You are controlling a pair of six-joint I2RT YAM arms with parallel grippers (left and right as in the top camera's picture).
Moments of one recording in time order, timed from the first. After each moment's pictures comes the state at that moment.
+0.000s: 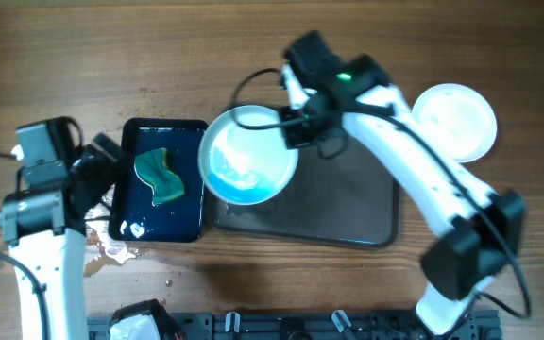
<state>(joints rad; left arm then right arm) 0.25 1.10 1.05 -0.98 -0.06 -0.62 0.58 1.89 1.78 -1.20 -0.17 0.28</state>
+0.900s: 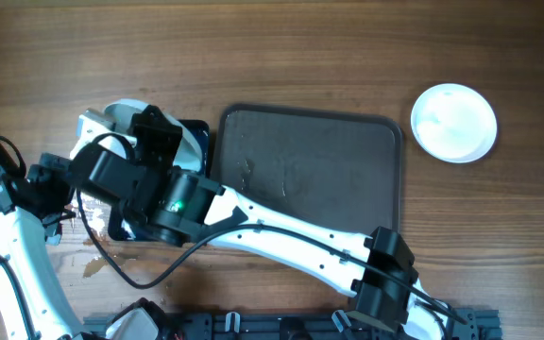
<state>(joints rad) 0.62 1.26 1.05 -1.00 0.08 -0.68 1.21 2.14 2.12 -0.62 0.94 -0.57</state>
